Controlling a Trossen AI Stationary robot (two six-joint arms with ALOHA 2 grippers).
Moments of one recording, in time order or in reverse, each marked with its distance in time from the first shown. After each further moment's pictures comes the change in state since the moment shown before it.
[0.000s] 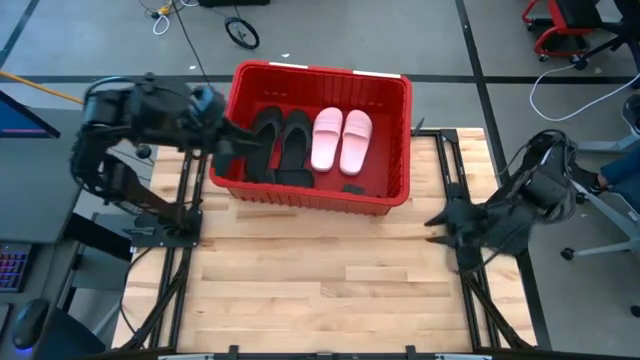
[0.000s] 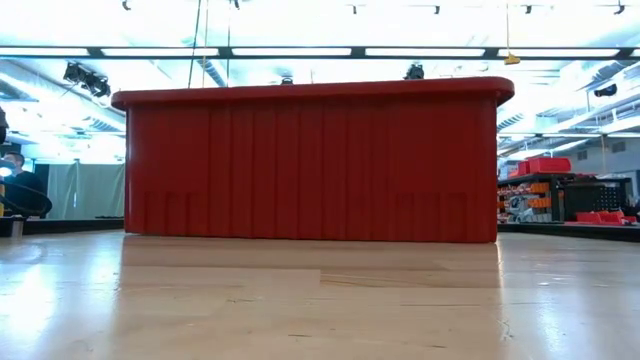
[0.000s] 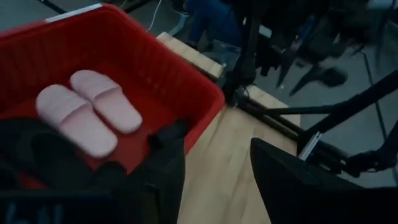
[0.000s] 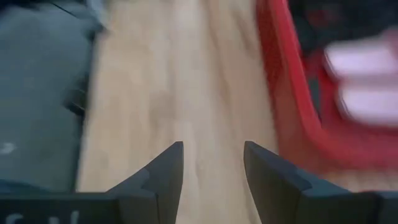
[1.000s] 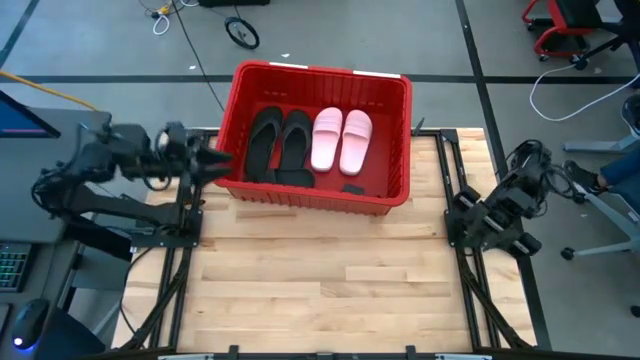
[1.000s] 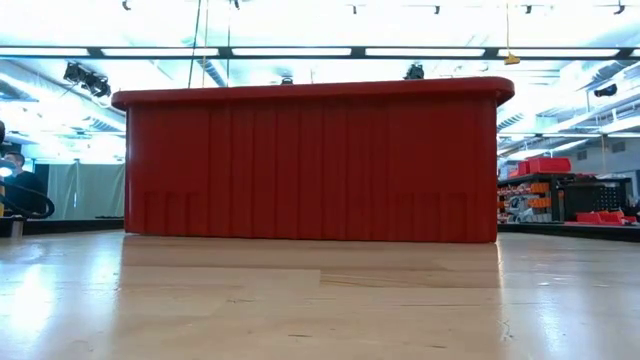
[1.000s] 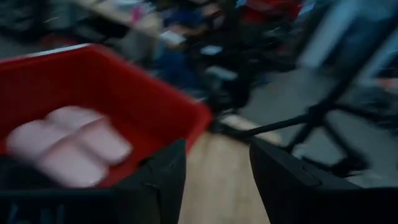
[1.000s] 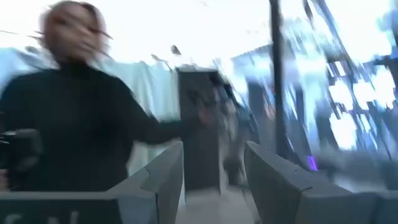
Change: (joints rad) left arm -0.026 -0.689 -1.027 0.635 0.012 0.115; right arm -0.031 -0.812 -0.795 1.255 -0.483 -0.757
